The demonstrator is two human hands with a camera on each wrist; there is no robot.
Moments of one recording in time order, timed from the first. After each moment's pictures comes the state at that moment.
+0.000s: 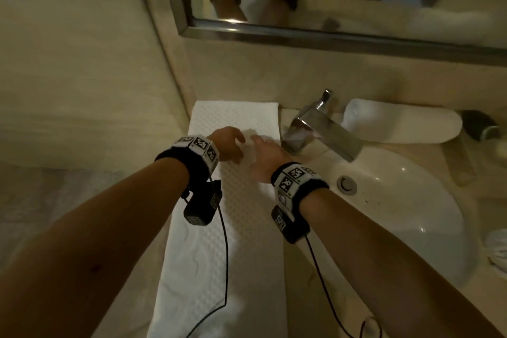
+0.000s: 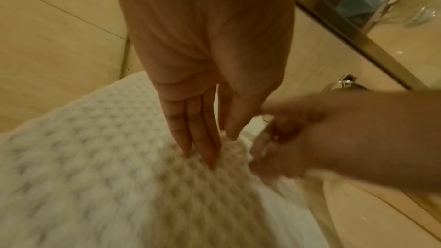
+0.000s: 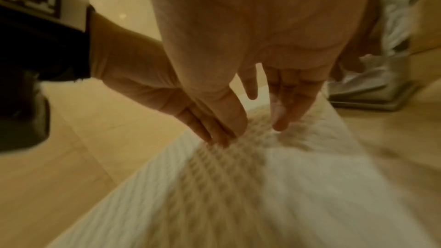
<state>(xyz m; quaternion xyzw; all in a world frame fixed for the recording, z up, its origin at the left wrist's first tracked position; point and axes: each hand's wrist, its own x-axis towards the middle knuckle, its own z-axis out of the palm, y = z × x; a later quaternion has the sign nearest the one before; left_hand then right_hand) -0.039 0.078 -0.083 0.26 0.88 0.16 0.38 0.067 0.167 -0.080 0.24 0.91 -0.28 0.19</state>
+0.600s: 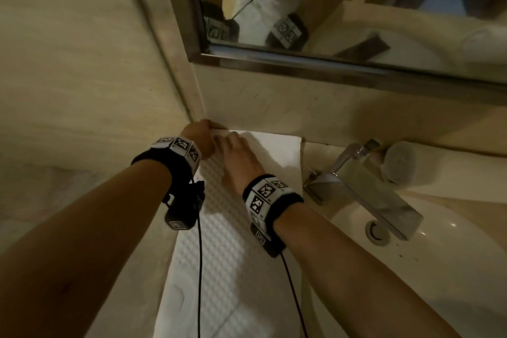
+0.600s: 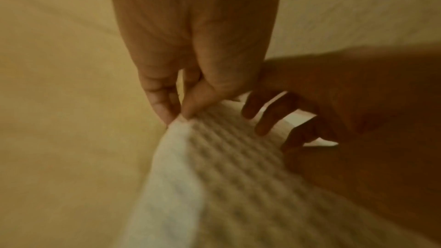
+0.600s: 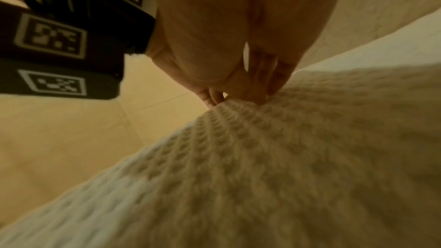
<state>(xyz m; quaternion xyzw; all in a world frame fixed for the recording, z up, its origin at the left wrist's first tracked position) -0.163 0.071 -0.113 0.19 0.94 0.06 0.27 -0.054 0.146 -0.116 0.10 0.95 -0.27 0.14</state>
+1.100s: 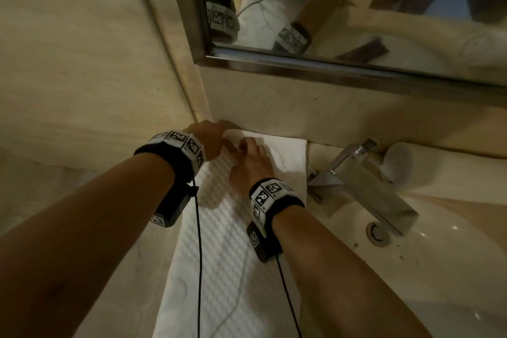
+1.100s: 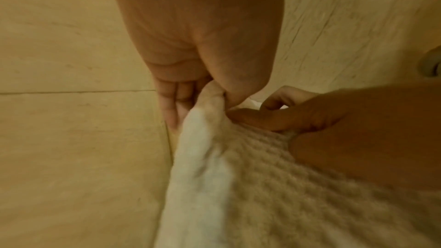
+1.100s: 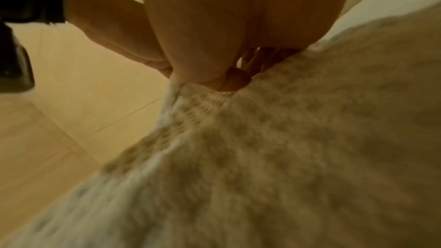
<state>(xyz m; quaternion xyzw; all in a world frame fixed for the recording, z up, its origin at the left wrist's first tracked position) -0.144 0.072 -0.079 0.32 0.91 -0.06 0.26 -0.038 0.154 -0.127 0.15 0.94 -0.29 0.13</state>
